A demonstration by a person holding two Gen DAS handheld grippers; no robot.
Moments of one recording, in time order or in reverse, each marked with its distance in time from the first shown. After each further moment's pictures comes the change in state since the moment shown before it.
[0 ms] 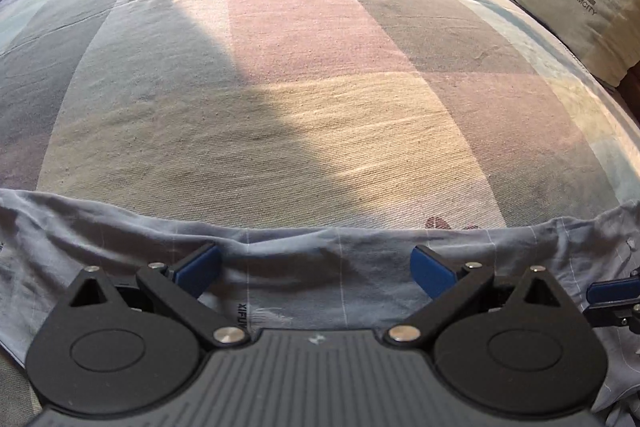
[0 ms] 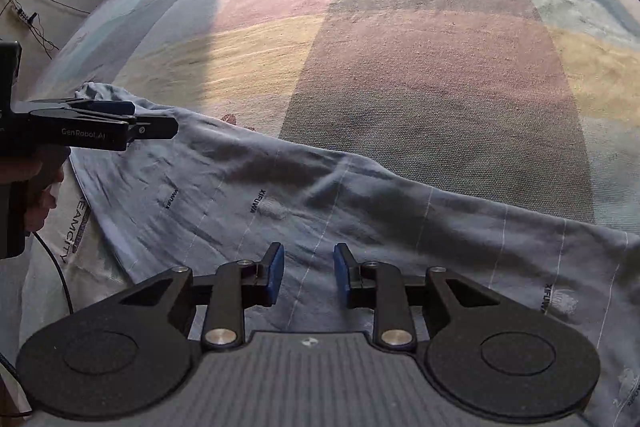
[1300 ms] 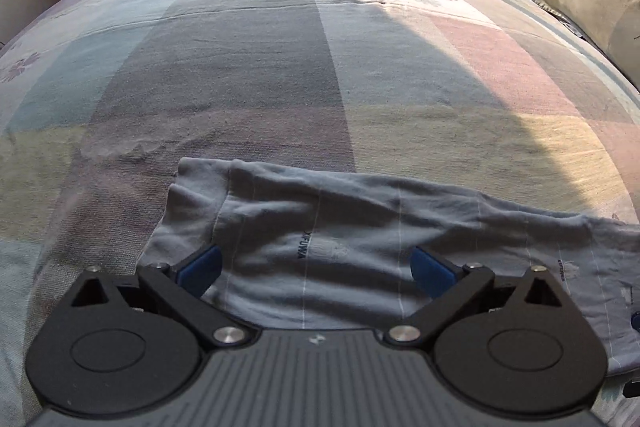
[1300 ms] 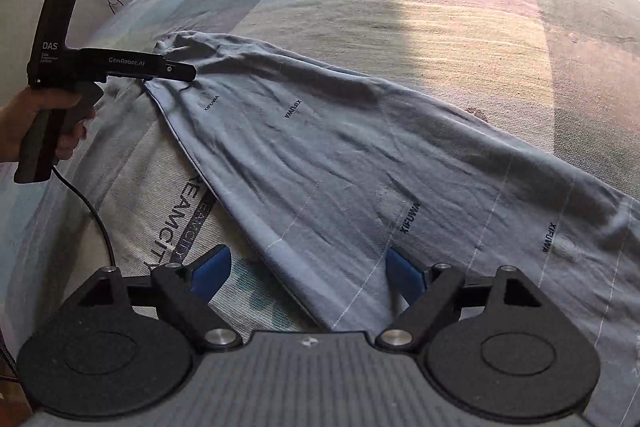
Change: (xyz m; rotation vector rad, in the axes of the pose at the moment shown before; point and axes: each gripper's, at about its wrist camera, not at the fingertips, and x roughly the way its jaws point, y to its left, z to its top) left arm -0.055 0.182 -0.041 -0.068 -0.100 0.147; right arm 0.067 0.148 0.002 -0.187 0.013 0.117
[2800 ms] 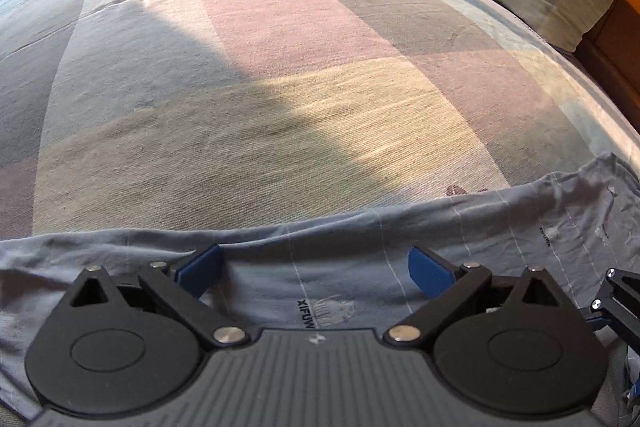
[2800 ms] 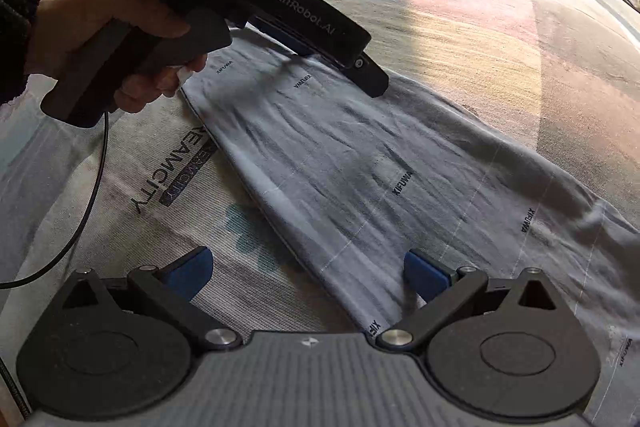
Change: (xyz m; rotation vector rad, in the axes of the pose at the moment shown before) left arm 0.030 -0.159 0.019 0.221 0.070 -0.268; right arm -0.010 0.009 -0.031 -0.127 -0.038 -0.072
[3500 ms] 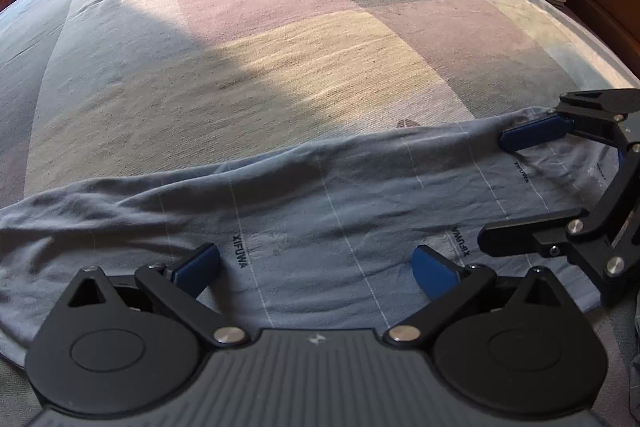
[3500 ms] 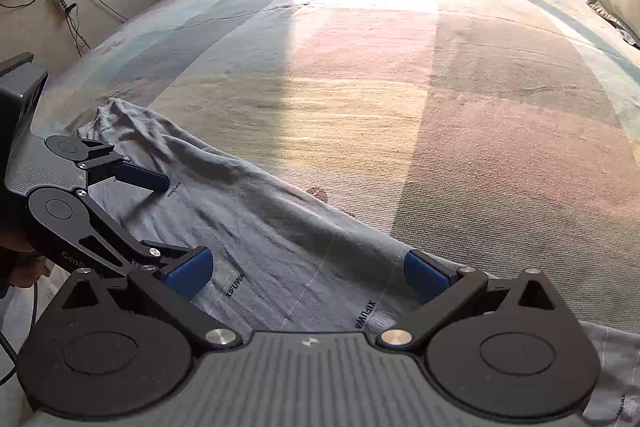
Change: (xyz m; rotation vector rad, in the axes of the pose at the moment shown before) left arm -0.004 -0.048 -0.030 0.088 0.088 0.033; right arm 0.000 -0.097 0.038 0.126 -0.084 -0.012
